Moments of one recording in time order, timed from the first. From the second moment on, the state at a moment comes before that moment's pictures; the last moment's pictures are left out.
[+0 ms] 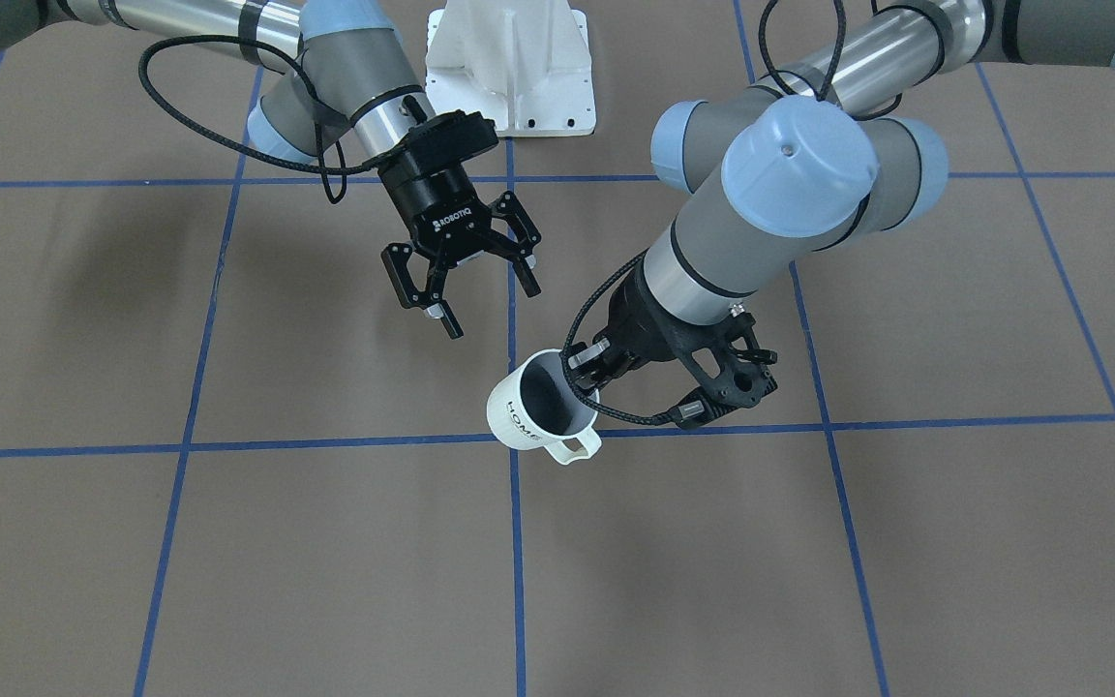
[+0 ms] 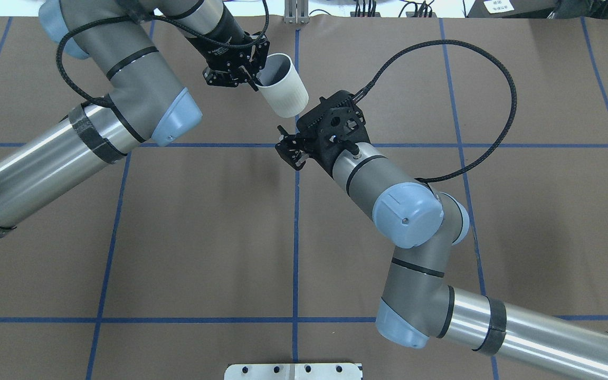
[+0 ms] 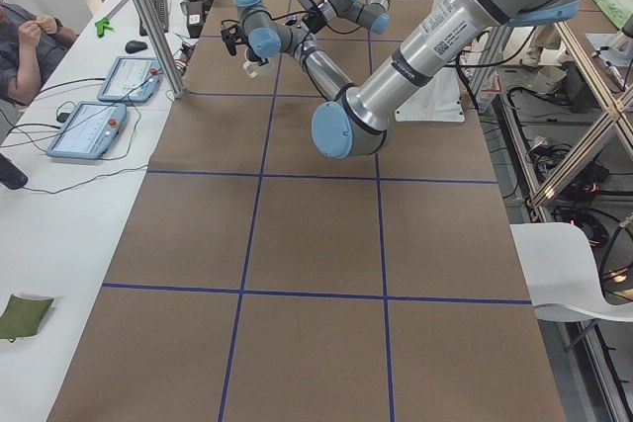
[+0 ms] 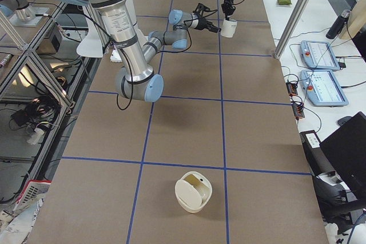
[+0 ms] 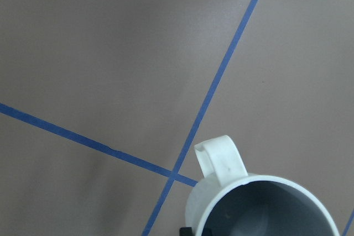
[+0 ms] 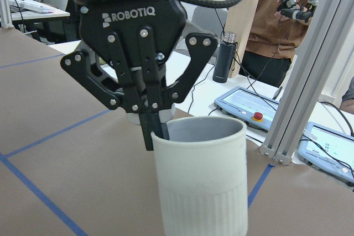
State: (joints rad) left arm -0.88 -2.46 -1.38 -1.86 -2.28 -1.55; right arm 0.43 -0.99 1.65 -0.71 1.10 0.51
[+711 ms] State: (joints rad) left arm -0.90 -2.40 -1.40 -1.85 -2.27 -1.45; right arm 0.69 -0.99 1.67 -1.14 1.54 0.61
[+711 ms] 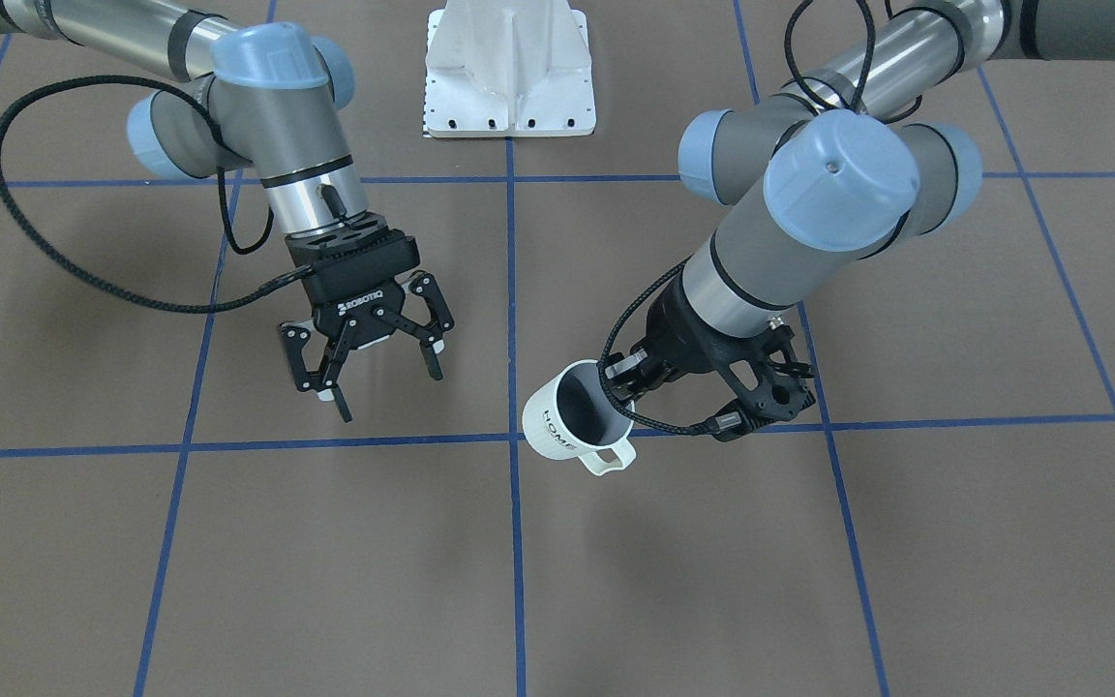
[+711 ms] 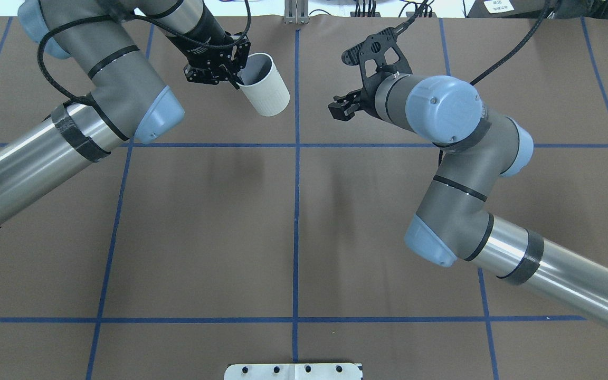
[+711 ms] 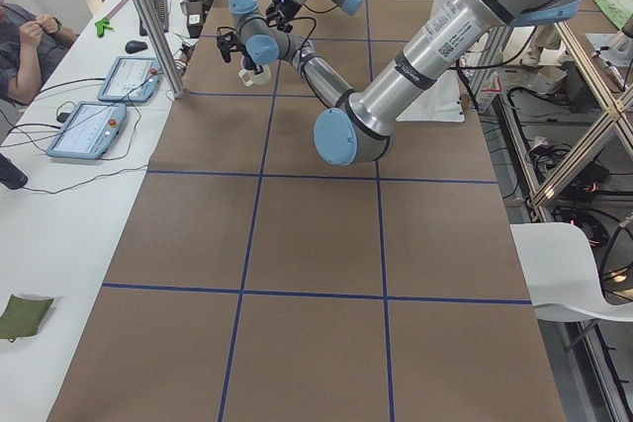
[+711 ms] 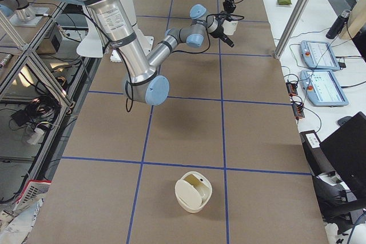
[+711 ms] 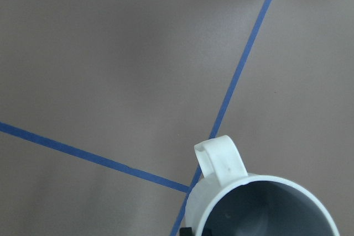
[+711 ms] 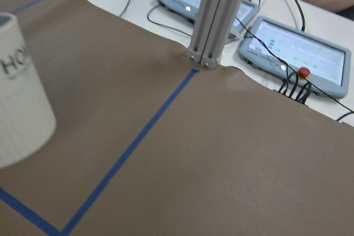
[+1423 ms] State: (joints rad) left arm -0.95 -2.18 -1.57 -1.76 -2.27 -1.10; right arm 0.87 -1.01 1.68 -1.46 1.95 0.59
